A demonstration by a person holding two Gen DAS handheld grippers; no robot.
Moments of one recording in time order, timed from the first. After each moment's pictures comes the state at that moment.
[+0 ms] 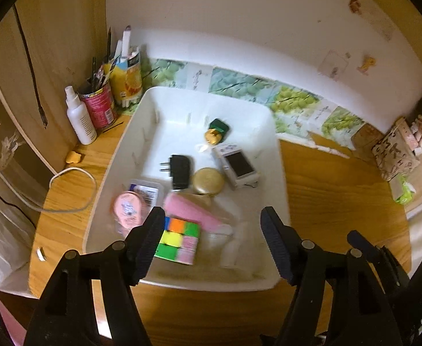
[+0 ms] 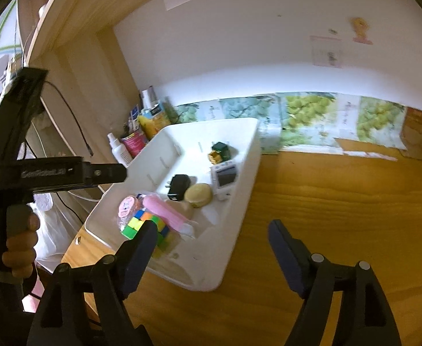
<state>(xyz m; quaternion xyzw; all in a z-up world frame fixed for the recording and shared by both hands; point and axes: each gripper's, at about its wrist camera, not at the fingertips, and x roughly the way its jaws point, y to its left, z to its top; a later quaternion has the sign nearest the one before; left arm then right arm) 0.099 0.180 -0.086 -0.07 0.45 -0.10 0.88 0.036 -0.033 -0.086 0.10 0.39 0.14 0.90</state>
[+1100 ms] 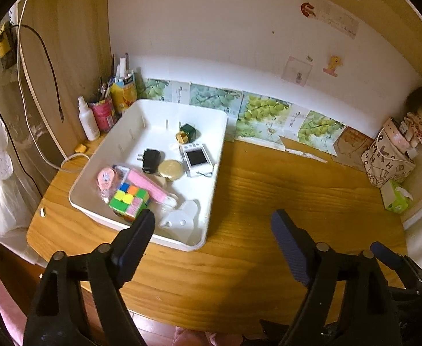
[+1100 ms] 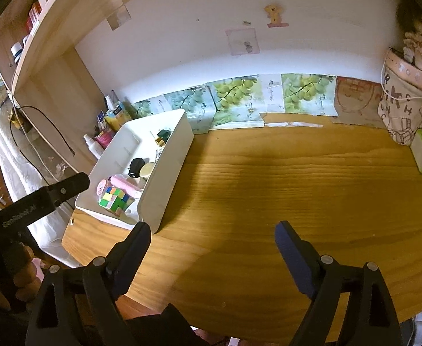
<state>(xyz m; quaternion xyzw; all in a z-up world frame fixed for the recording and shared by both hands) 0.010 0.086 -0.039 -0.06 0.41 -0.04 0.91 -0.020 -0.161 -0.031 0.12 0.46 0.09 0.87</state>
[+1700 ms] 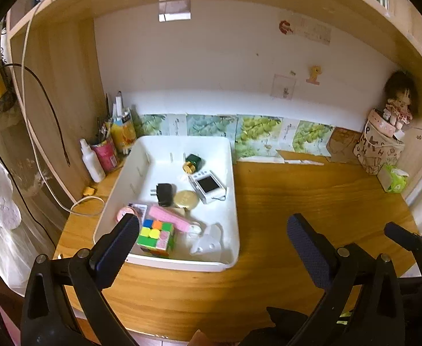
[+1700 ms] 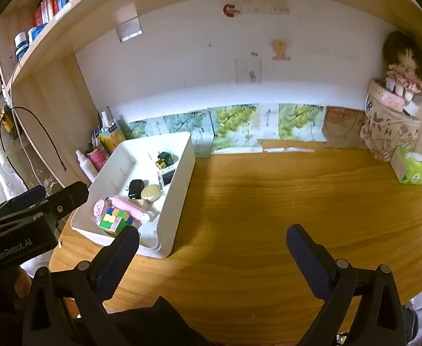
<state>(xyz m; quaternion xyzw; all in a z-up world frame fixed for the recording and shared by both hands) -0.002 0.127 -0.026 0.00 0.34 -0.09 0.94 -0.038 -0.083 -0.006 0.09 0.40 0.01 0.91</state>
